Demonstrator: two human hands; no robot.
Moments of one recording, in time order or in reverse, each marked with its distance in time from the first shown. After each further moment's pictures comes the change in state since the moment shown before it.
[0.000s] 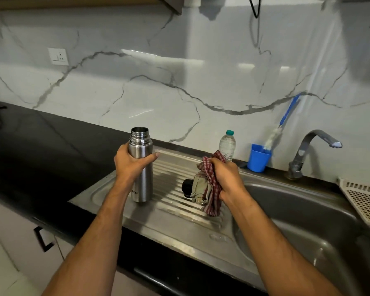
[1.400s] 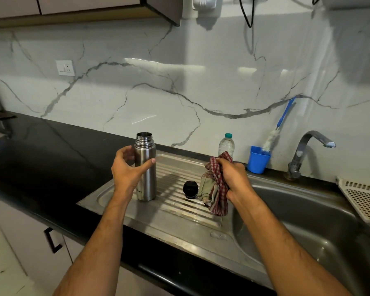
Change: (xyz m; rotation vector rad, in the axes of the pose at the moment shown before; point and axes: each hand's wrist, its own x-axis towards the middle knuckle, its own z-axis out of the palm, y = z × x) left_hand -0.029 0.009 -0.017 -0.107 0.055 0.072; right_hand -0.017 -0.015 -0.016 0.019 0.040 -0.003
